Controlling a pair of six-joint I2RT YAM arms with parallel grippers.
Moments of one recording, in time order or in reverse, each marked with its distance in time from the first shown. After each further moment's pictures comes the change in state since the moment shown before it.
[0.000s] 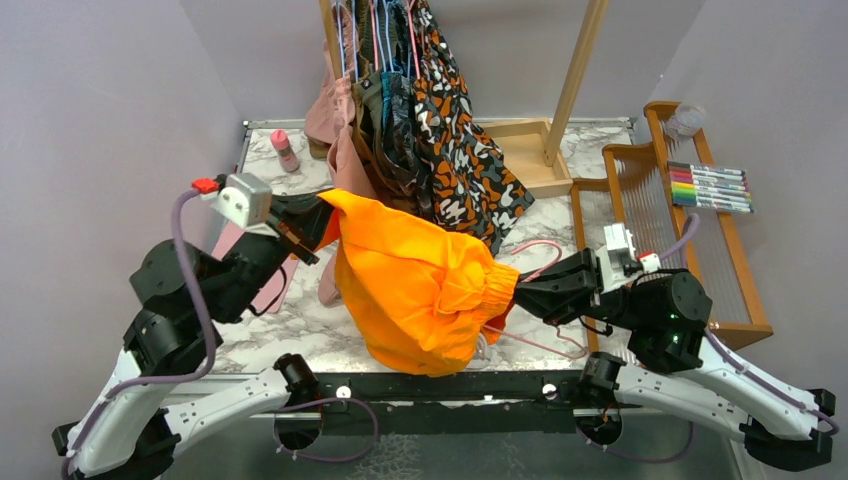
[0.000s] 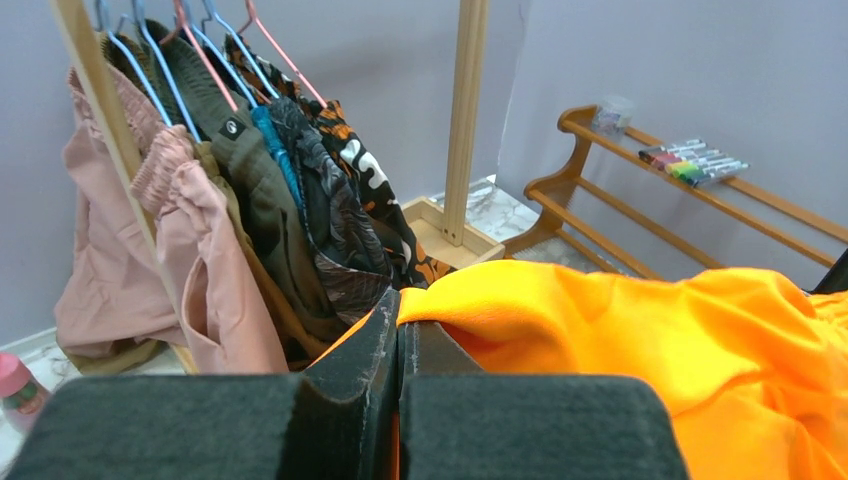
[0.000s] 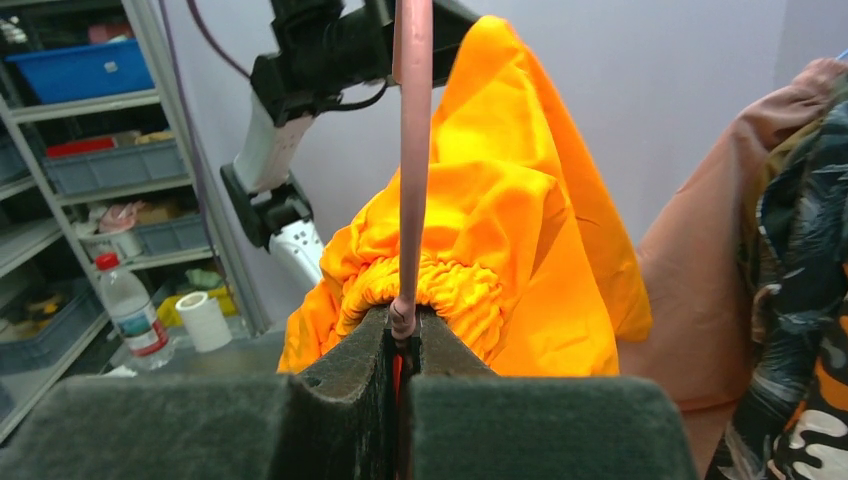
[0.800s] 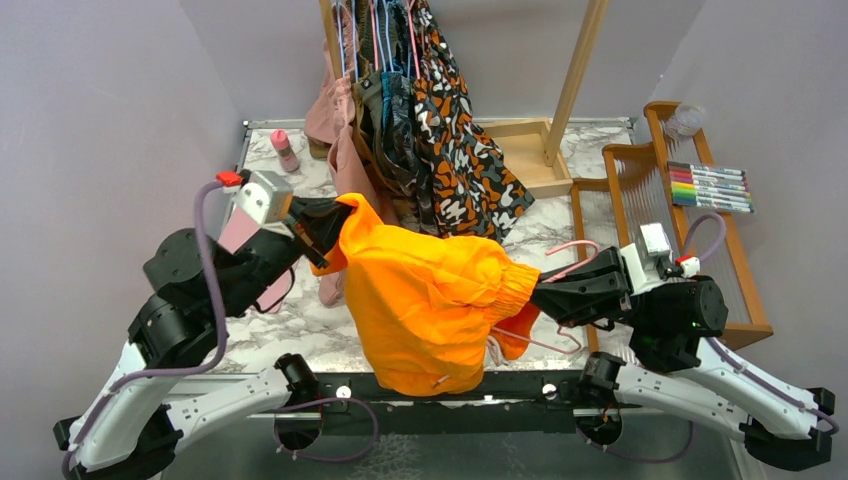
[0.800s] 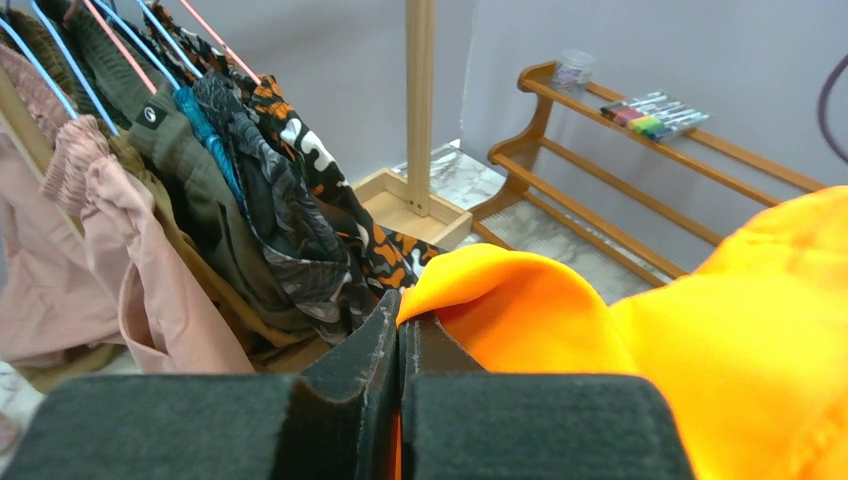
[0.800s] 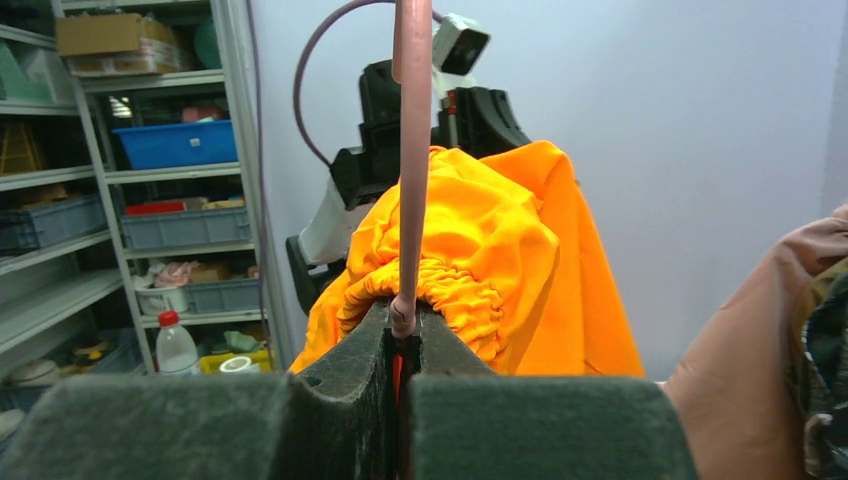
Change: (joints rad) left arm 0.000 0.081 0.042 -0.046 0.094 -0.023; right arm 0.000 0.024 -0.003 0.248 -0.085 0.092
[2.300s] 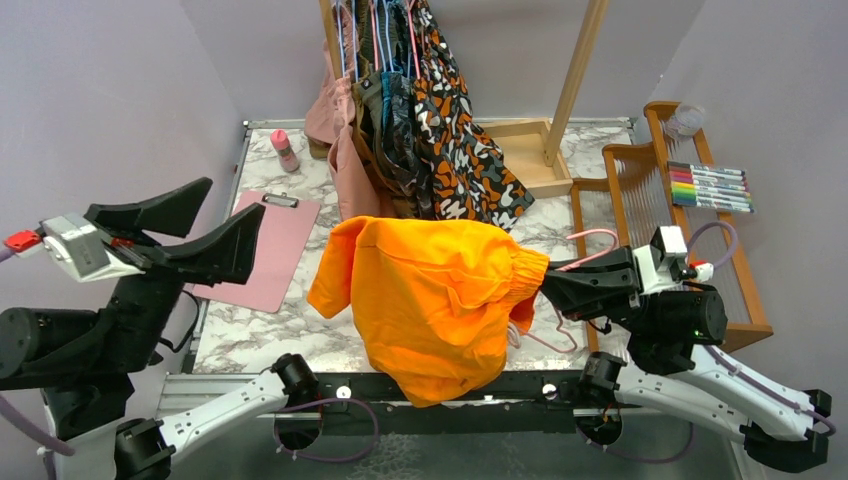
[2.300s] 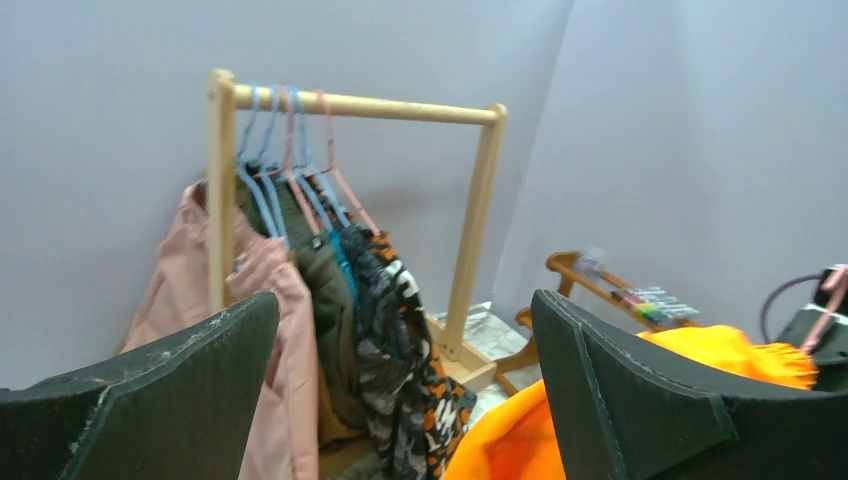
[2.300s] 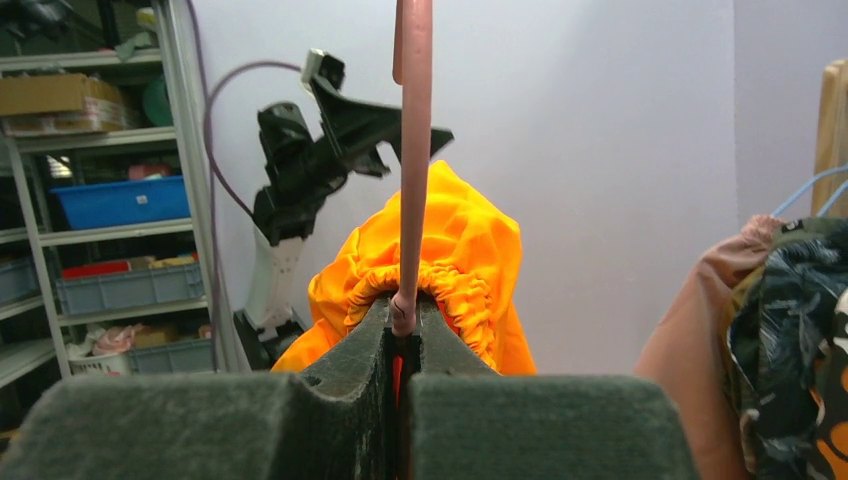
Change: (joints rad) left arm 0.000 -0.195 0.145 -0.003 -0.198 0.024; right arm 0.000 -0.042 -0.072 0.121 0.139 -0.021
